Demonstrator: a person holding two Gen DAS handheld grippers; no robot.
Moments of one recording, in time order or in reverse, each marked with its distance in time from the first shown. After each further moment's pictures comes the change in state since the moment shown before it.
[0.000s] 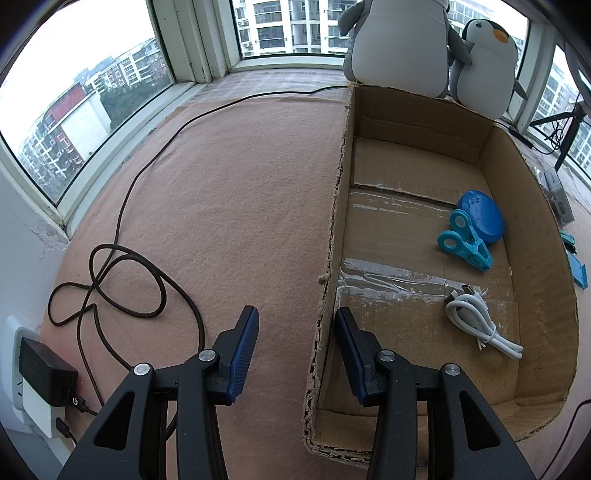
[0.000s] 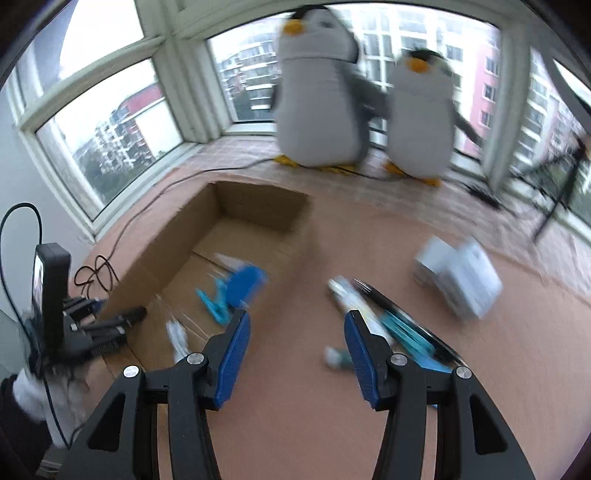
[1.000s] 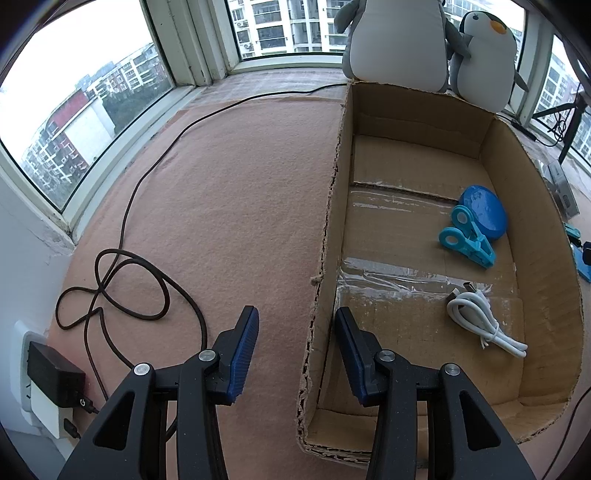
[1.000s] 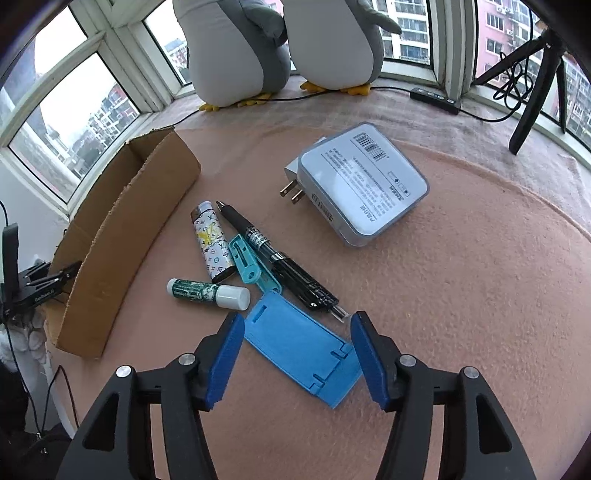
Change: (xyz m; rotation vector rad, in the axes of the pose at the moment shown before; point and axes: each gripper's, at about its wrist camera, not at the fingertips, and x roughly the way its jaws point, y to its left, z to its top) left arm -0.001 -0.006 0.000 0.018 0.005 0.035; right arm 0.047 -0.128 -0.030 0.063 0.187 0.075
